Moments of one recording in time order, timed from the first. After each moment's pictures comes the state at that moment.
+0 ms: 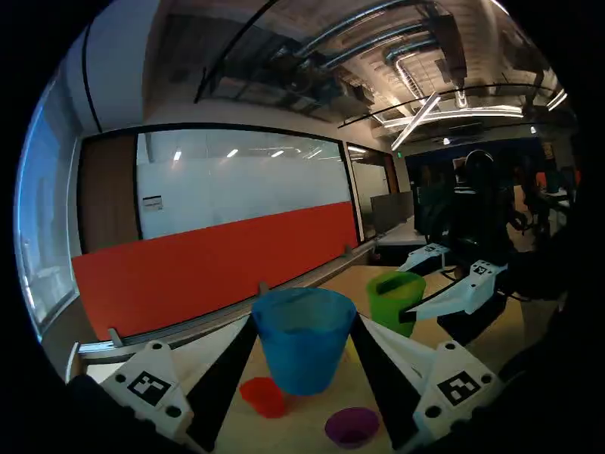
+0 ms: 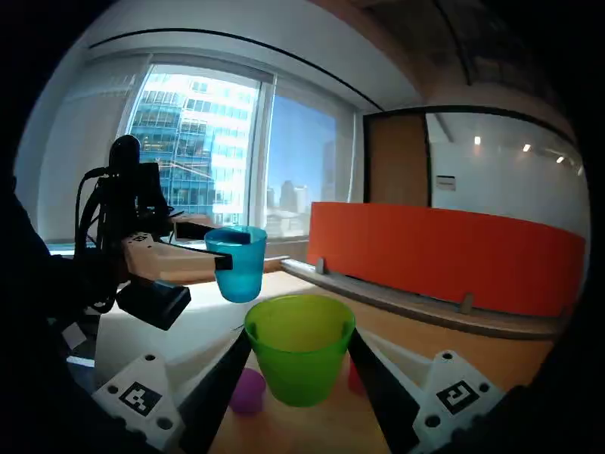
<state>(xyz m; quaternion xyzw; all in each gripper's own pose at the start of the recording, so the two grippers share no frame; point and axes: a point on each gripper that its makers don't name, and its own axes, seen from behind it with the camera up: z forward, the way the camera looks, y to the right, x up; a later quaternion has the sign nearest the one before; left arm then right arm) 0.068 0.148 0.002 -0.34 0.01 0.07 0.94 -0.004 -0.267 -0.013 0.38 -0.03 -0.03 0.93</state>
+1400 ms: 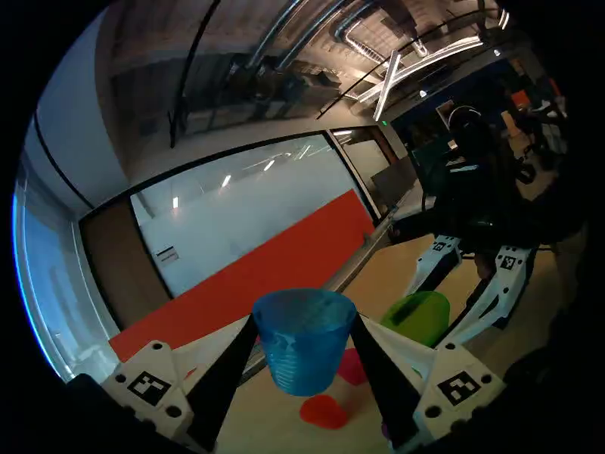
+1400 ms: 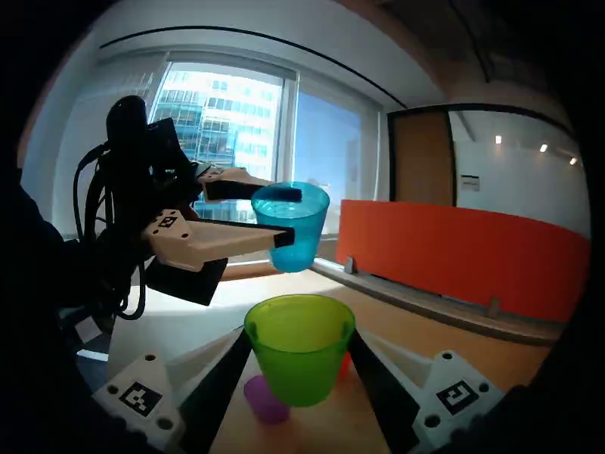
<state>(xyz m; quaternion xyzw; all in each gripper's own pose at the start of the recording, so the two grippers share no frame) 0.109 0.158 0.001 -0.30 0.07 0.23 0.92 -0.010 -0.309 -0.026 0.43 -0.03 -0.03 0.90</state>
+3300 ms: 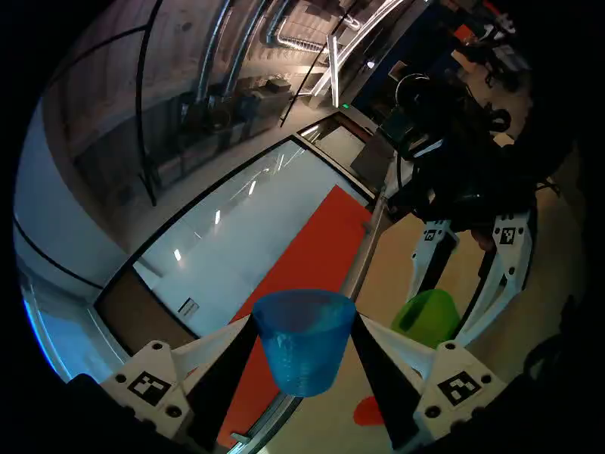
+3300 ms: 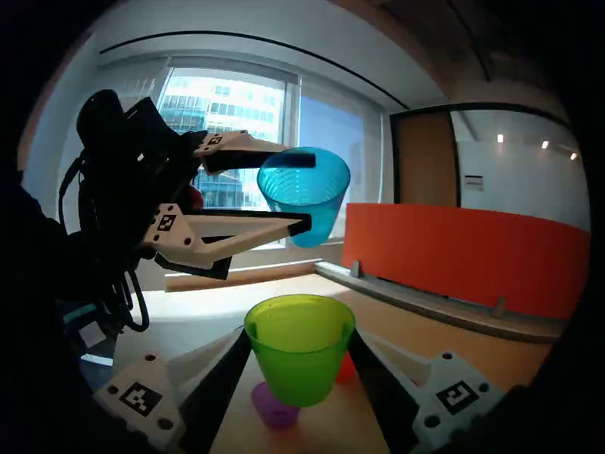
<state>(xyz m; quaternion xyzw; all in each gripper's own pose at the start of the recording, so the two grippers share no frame) 0.136 0.180 -0.011 -0.28 0.13 0.39 0.87 -0.006 -0.316 -0.023 0.44 -0.02 -0.02 0.90</state>
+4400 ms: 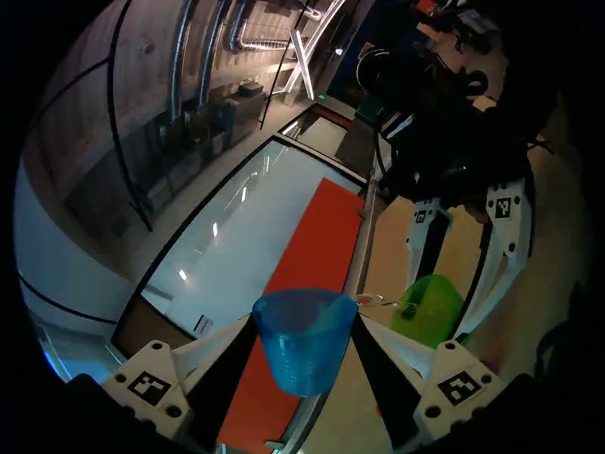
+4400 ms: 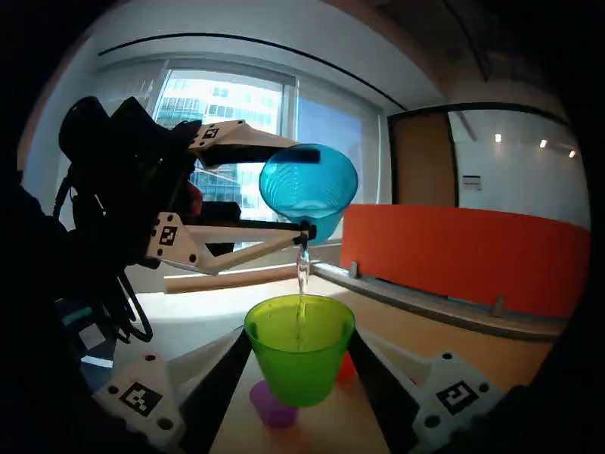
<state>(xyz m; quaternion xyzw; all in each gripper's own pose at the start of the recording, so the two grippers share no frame) 0.133 0.199 -0.007 -0.27 0.15 0.47 0.83 -0.006 -0.309 -0.022 0.44 -0.02 -0.02 0.90</state>
